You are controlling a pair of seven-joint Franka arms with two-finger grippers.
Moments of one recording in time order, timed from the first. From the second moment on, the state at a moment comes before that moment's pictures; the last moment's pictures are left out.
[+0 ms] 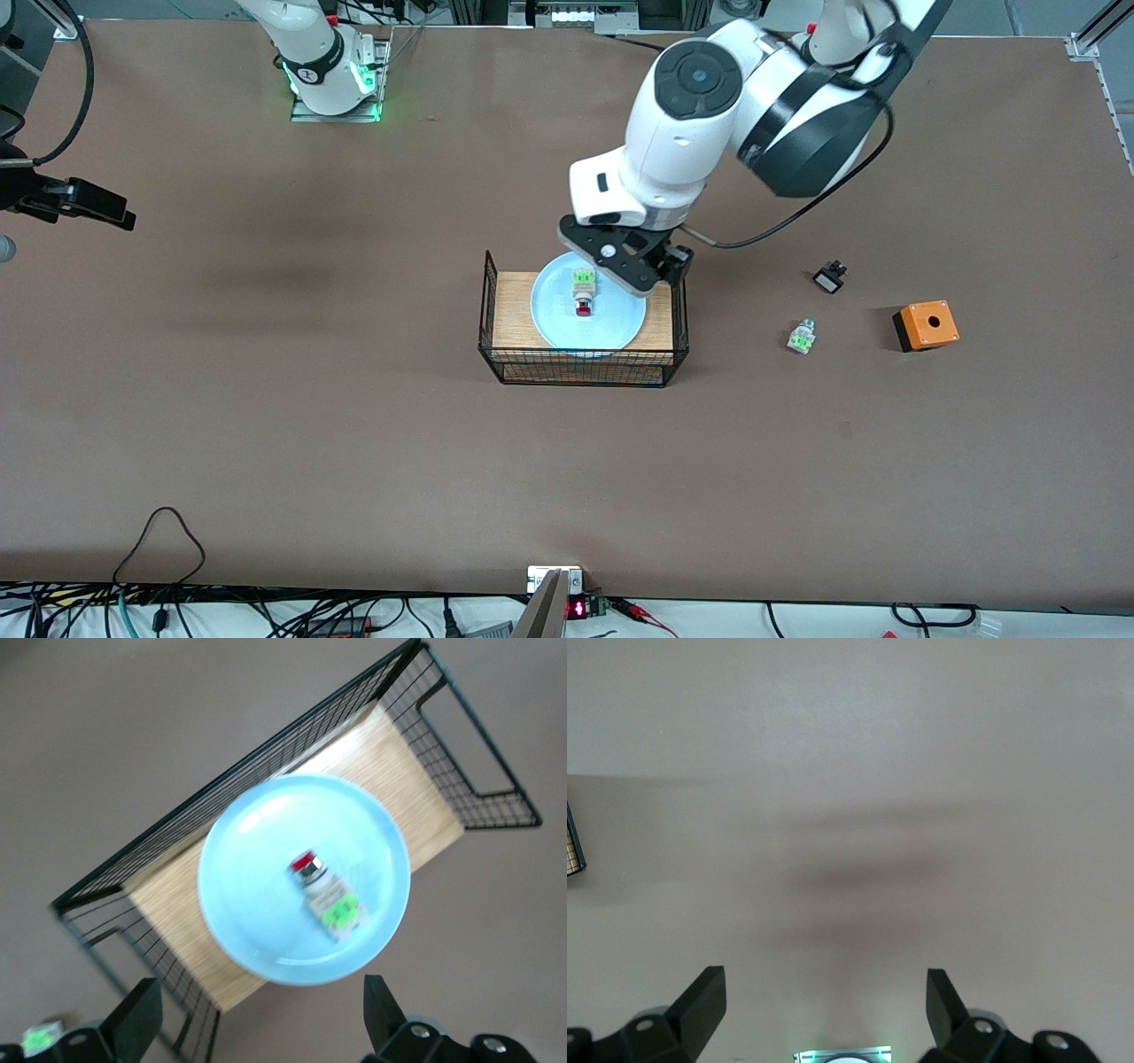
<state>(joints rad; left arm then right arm) -0.22 0.52 -0.59 -1.31 0.20 1.83 -0.16 -0.05 0.10 0.00 -1.49 -0.02 1.47 0.03</state>
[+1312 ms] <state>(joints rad) -0.32 0.71 -0.54 -1.30 0.28 1.96 -0.31 -0.05 0.10 -0.01 -1.49 -0.02 1.46 0.03</state>
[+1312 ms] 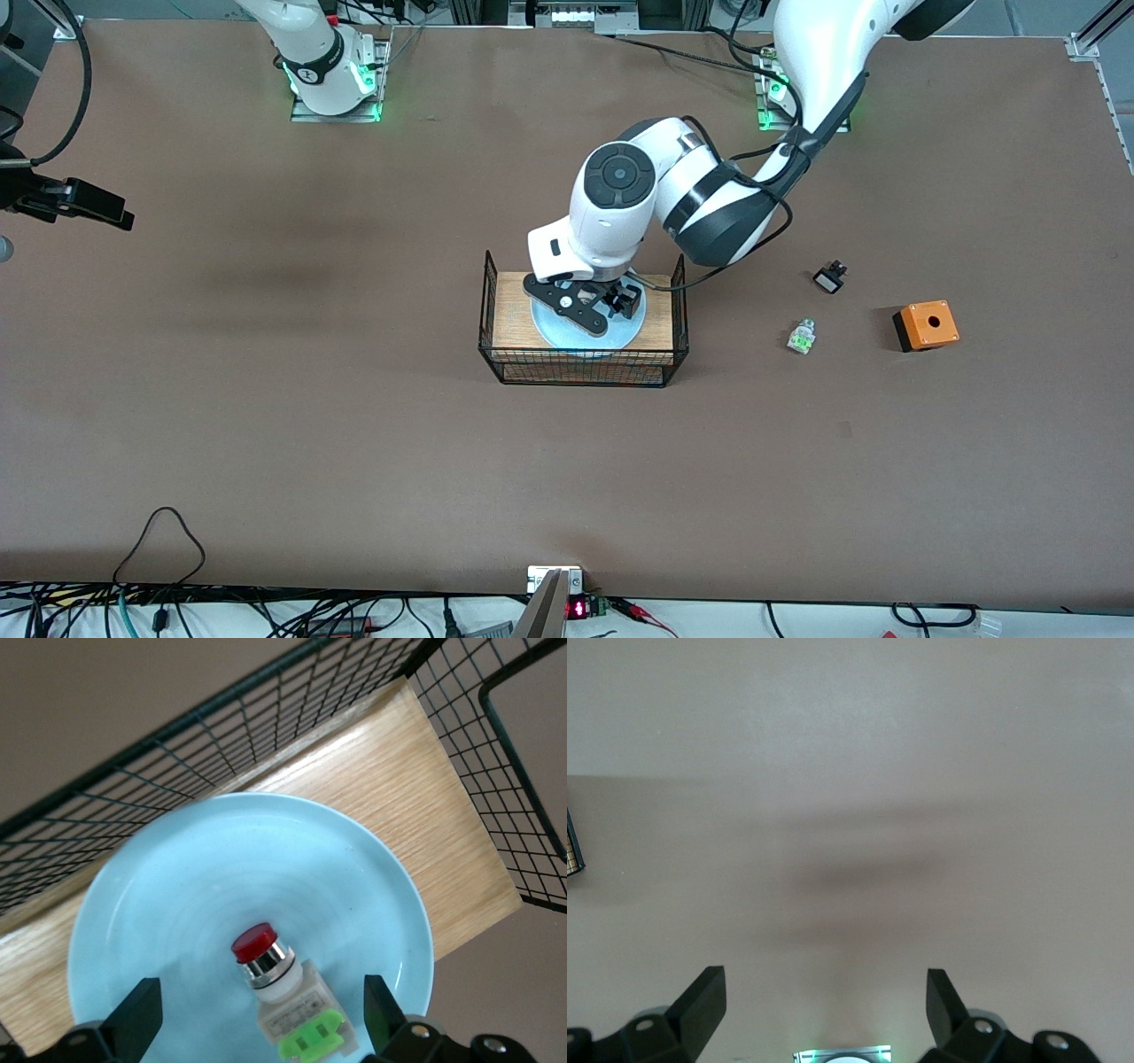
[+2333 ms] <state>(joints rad) -0.33 0.75 -0.54 -1.32 0.33 1.99 -0.33 -0.05 0.10 0.00 -1.49 -0.02 1.46 0.03</state>
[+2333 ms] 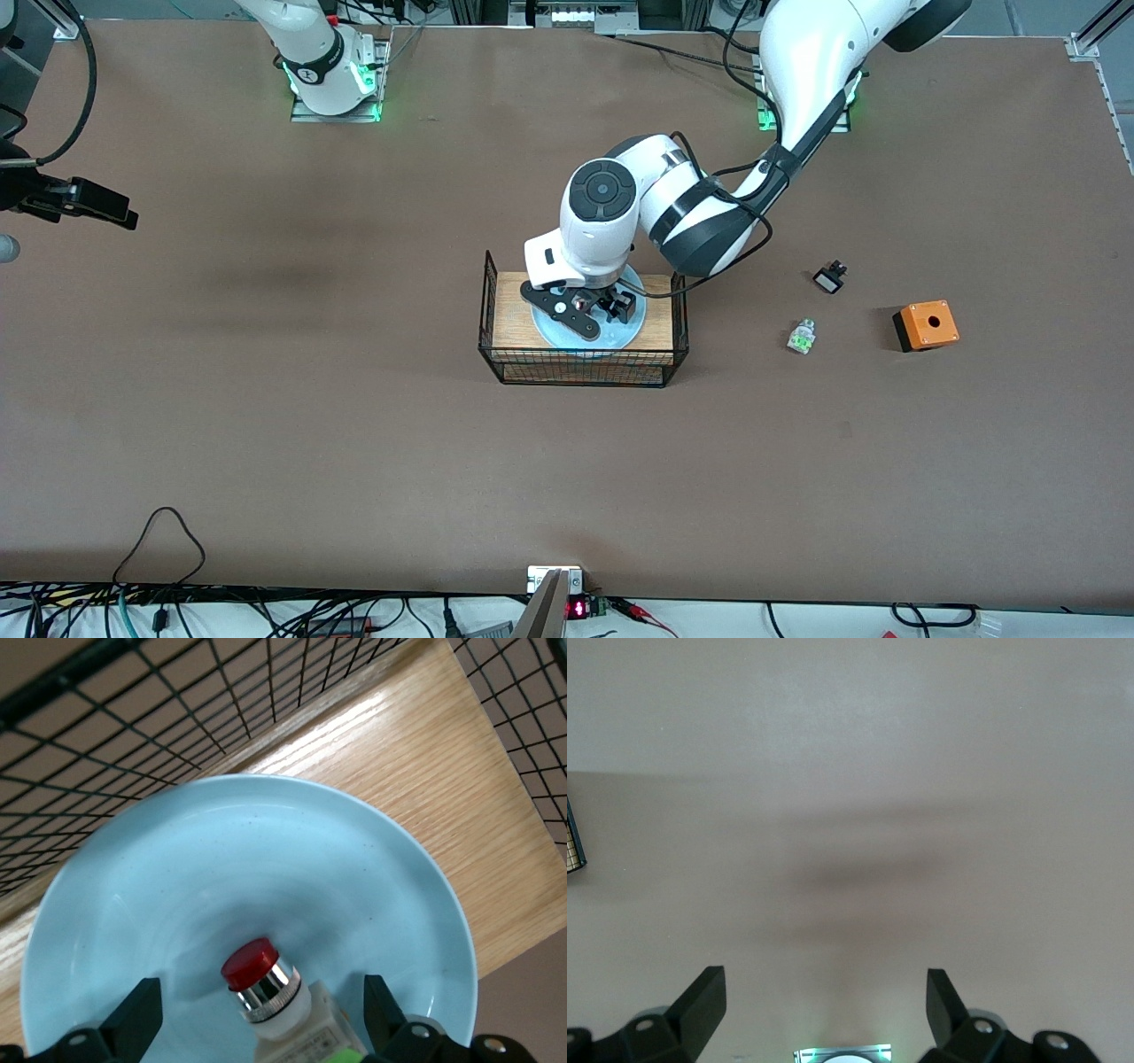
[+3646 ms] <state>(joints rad) -0.34 0.69 -0.54 -1.34 0.34 1.91 -0.37 -0.05 0.10 0.00 -1.49 -0.02 1.46 0.03</state>
